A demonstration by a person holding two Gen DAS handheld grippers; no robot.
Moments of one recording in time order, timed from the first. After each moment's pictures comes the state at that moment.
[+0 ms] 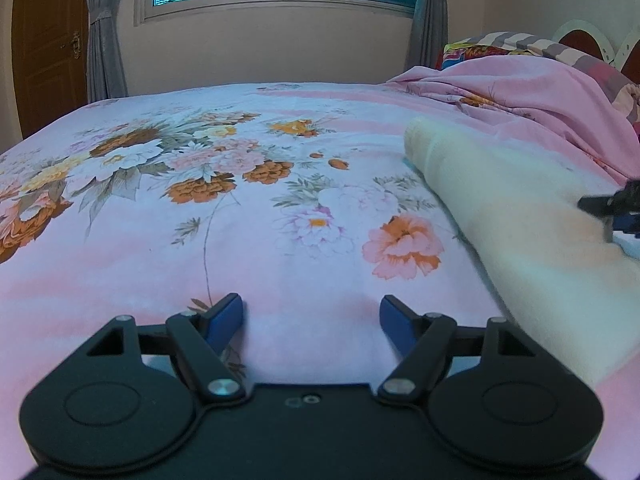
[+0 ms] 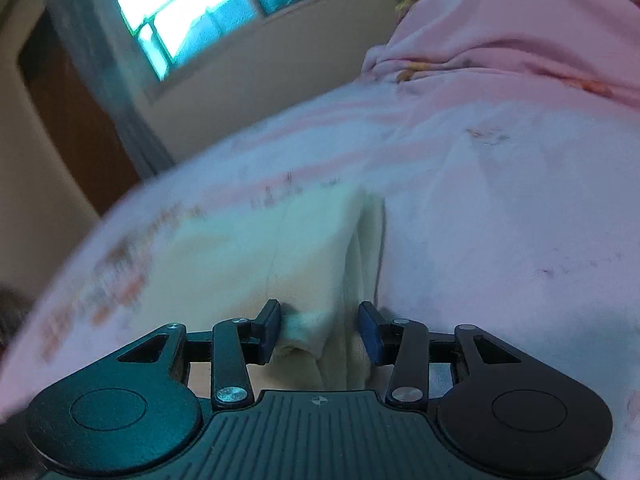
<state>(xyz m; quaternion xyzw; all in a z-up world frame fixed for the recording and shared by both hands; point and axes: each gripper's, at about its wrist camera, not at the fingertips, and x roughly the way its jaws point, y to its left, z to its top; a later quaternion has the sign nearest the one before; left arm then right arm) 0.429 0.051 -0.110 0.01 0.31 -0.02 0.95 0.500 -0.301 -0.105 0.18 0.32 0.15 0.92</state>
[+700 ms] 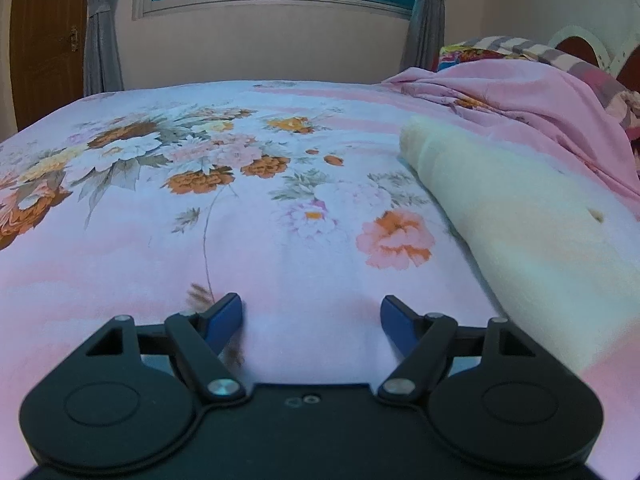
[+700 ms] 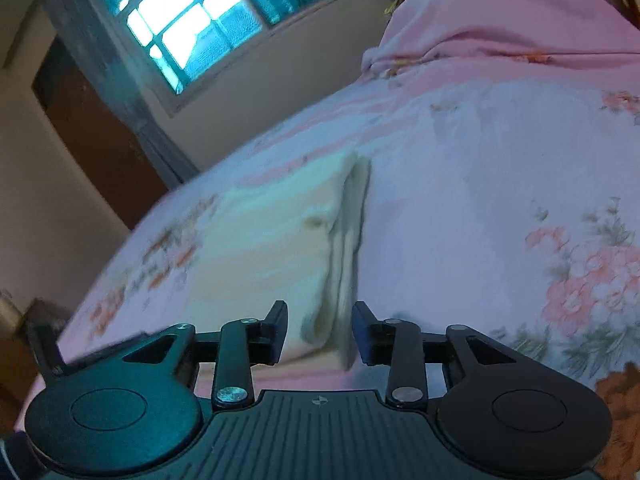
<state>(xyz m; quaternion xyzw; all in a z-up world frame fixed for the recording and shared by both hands) 0.415 0.052 -0.110 -0.01 0.32 -0.03 0.95 0.376 -0.337 -0.092 0.24 0.32 0.17 0.90</state>
